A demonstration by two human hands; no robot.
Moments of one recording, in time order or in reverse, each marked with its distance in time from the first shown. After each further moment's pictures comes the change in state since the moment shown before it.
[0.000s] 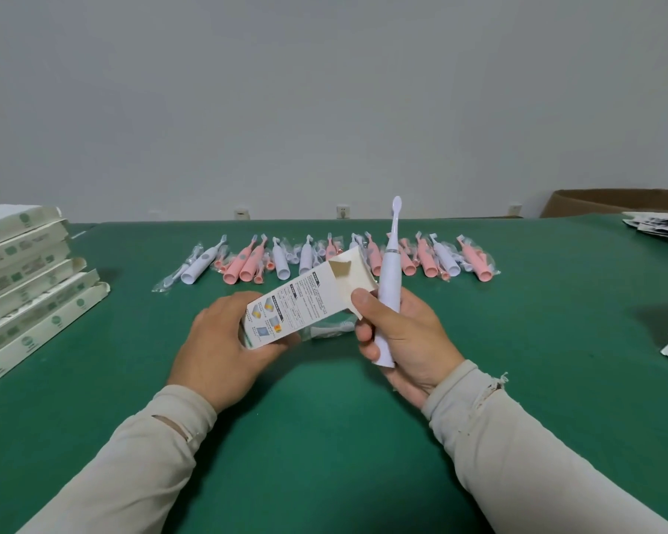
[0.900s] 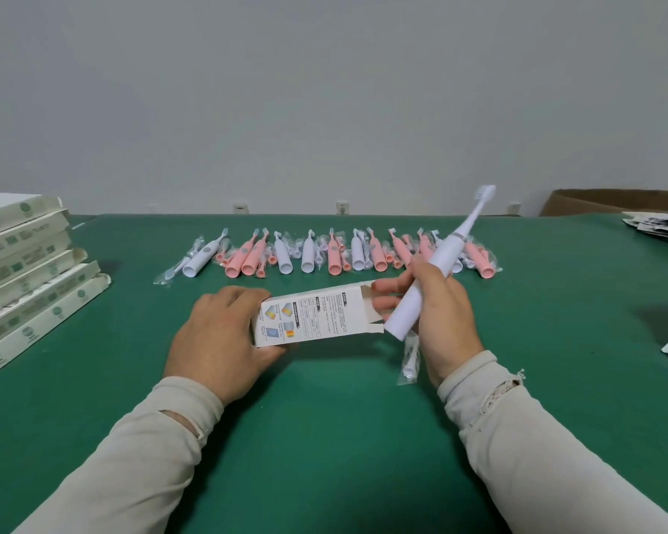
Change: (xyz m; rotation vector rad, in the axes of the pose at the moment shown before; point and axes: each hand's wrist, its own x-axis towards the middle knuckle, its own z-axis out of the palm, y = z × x) left_hand -0.001 0.001 -0.004 0.340 -0.015 0.014; right_hand 0.004 -0.017 -0.002 -0.239 0.313 -0.194
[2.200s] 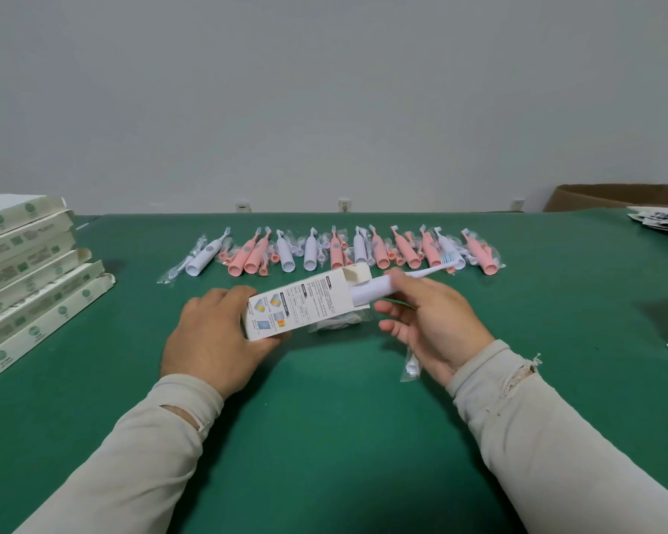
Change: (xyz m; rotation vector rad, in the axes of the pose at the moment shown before) left_hand 0.001 -0.001 -0.005 0.000 -0.008 -0.122; right_hand 0.007 0.007 -0.007 0.104 -0.088 0.246
